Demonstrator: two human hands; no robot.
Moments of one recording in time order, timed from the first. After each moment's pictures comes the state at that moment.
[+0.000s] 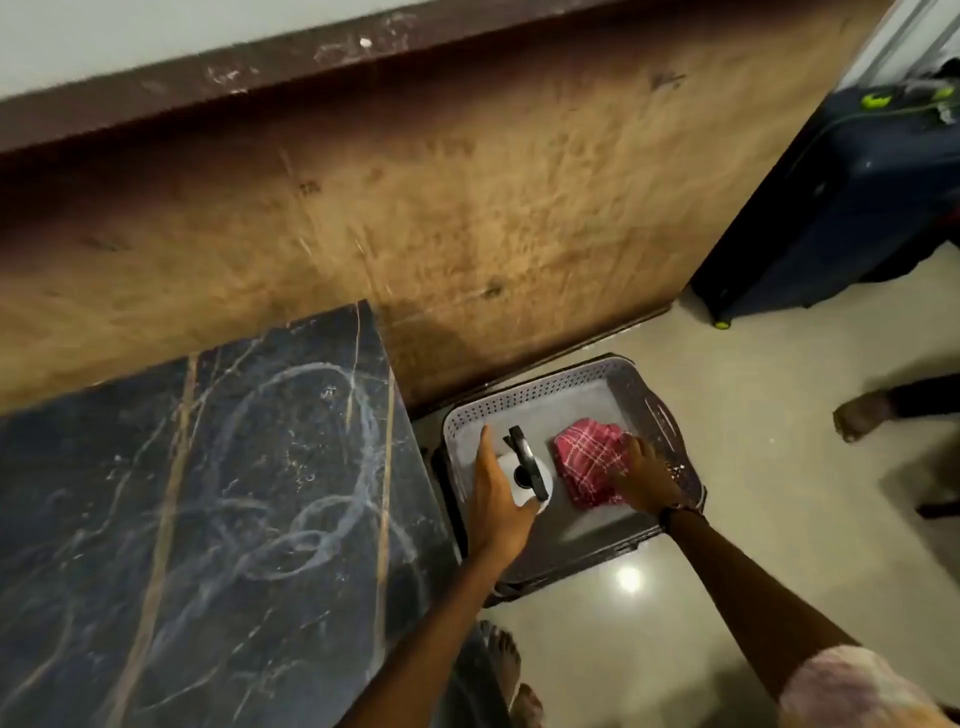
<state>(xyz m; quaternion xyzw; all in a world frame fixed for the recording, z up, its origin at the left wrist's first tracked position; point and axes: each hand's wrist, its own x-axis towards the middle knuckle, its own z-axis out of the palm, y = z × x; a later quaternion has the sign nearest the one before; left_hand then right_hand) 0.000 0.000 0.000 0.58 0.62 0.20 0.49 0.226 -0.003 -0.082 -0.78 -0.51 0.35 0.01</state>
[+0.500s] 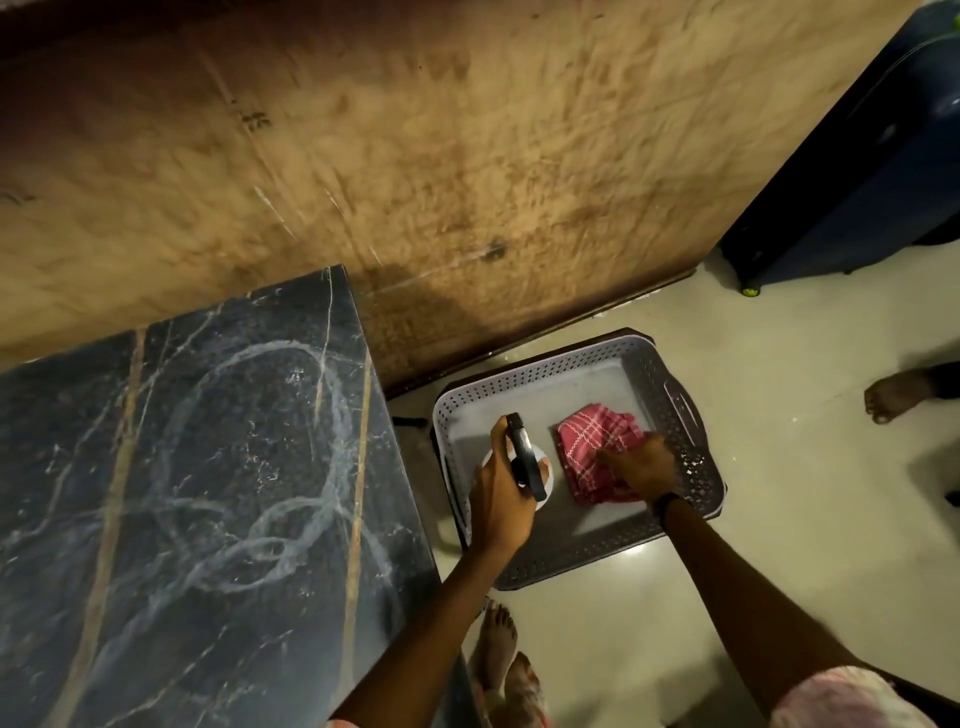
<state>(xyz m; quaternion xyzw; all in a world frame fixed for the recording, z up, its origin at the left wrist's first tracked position) 0.023 0.018 -0.066 0.60 0.66 0.21 0.41 0.227 0.017 -0.127 -0.84 -0.28 0.42 0.18</state>
